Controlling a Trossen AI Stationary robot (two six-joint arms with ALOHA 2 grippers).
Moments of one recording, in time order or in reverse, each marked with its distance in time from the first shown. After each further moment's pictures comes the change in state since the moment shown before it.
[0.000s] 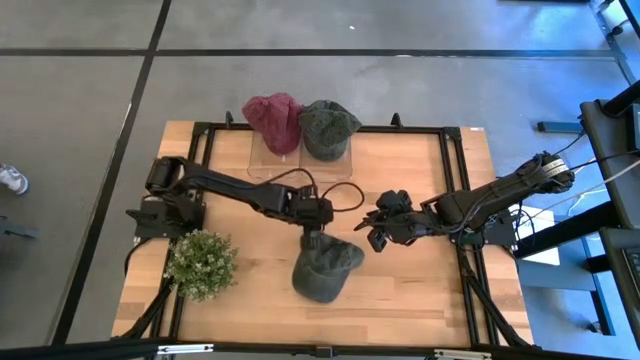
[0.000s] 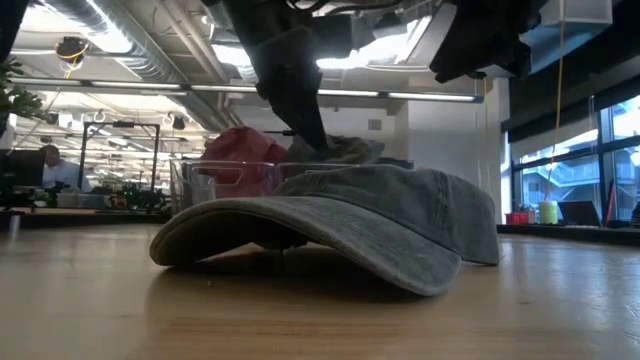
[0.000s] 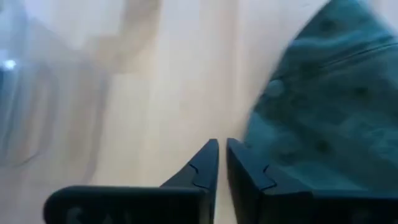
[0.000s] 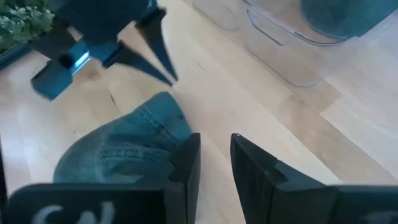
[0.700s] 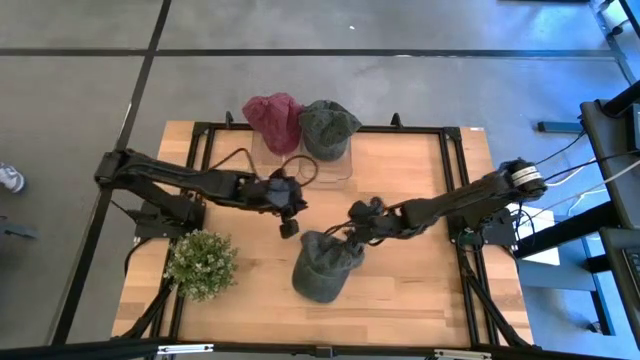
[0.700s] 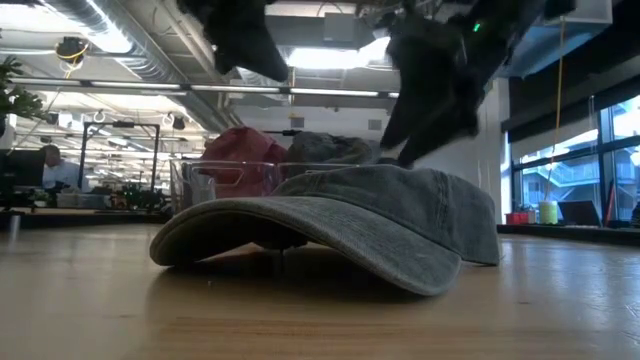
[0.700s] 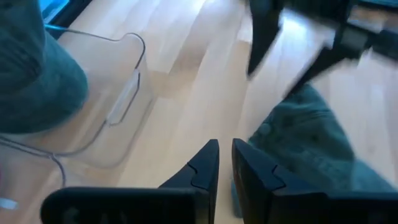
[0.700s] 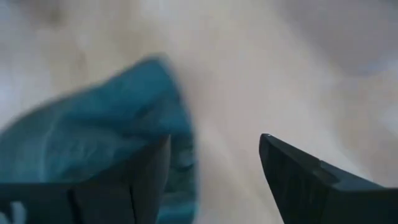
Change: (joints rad) left arm -0.004 -0.432 -0.284 0.156 -0.064 -0.197; right arm -0.109 0.296 0.000 0.211 -0.169 -0.162
